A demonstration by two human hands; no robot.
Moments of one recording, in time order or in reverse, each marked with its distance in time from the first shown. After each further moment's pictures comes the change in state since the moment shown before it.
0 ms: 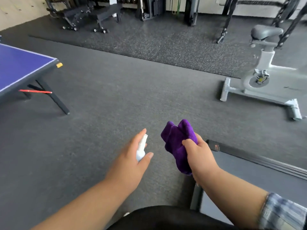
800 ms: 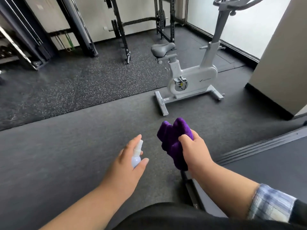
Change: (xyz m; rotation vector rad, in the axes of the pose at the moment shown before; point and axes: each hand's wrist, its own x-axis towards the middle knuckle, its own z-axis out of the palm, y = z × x) left_hand 0.446 0.144 0.094 0.081 -0.444 0.584; right_hand 0.289 -0.146 -0.144 0.322 0.670 -0.037
